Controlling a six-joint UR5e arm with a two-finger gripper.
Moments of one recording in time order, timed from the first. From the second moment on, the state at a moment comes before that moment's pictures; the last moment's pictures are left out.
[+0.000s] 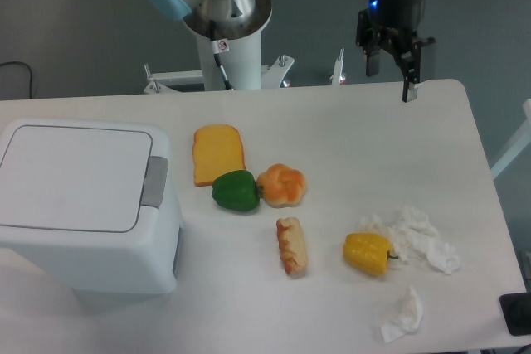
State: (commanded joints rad) arm 2.86 -1.53 -1.75 -1.10 1.34 1.89
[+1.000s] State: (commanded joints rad) arm 2.85 -1.54 -1.71 -1.10 1.25 1.66
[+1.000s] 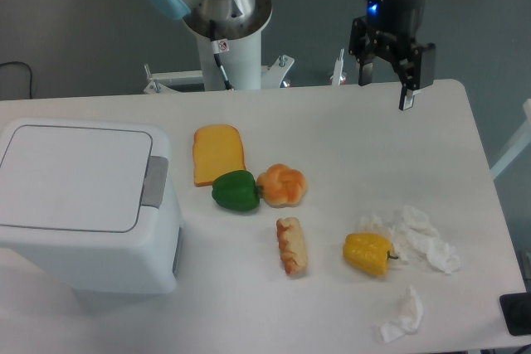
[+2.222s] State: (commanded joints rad) arm 2.64 -1.63 -1.61 -1.09 1.12 0.85
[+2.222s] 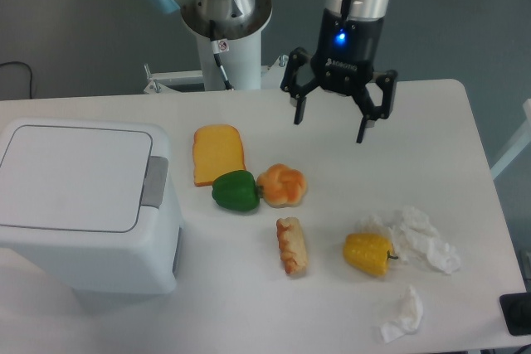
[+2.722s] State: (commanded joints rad) arm 2.62 -1.69 -1.53 -1.08 1.04 0.55
